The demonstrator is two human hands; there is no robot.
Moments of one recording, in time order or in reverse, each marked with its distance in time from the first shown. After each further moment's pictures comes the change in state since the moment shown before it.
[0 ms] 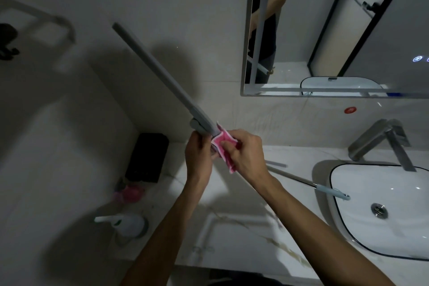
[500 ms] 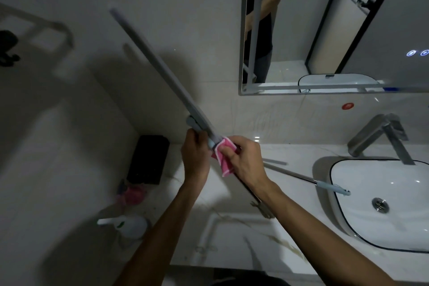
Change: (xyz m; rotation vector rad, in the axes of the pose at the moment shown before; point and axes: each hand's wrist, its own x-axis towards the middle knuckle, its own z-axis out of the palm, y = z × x) left_hand 0.004 -0.002 -0.005 0.258 0.124 0.164; right_hand -0.018 -0.003 0.002 0.040 -0.008 0.088
